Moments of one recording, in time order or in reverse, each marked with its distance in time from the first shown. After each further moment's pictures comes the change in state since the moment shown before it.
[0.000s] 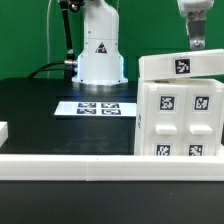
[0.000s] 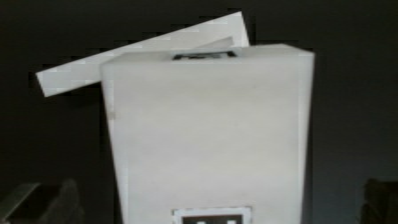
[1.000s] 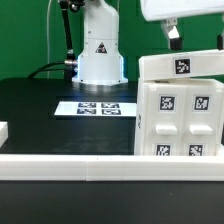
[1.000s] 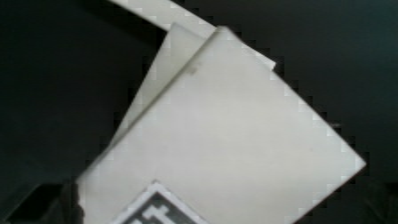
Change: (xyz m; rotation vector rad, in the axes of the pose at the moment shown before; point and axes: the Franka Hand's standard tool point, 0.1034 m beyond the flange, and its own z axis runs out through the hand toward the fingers) arm -0.002 -0.002 0.003 -0.048 -0.012 -0.842
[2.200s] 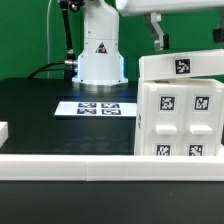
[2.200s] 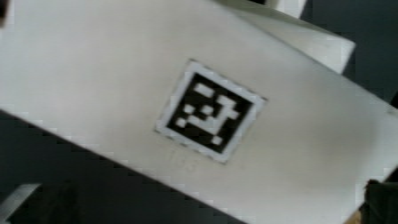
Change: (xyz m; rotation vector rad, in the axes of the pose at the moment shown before) arm 0.017 0.000 -0.006 -0.015 0.085 -1.365
